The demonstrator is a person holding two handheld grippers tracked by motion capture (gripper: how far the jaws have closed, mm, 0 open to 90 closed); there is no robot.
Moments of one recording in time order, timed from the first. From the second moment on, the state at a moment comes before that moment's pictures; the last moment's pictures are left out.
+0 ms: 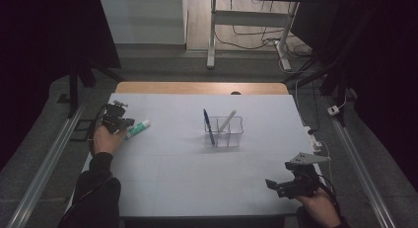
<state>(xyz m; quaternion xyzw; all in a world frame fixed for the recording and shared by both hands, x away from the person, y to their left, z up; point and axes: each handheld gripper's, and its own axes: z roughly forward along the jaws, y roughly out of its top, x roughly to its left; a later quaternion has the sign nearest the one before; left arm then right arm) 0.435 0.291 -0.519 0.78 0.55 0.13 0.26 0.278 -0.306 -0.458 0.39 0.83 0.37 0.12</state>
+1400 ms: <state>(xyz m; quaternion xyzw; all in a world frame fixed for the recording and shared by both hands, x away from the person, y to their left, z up) 0.387 0.240 -0.513 0.83 0.49 0.06 0.27 0.277 -0.306 -0.458 0.39 0.83 0.38 0.12</state>
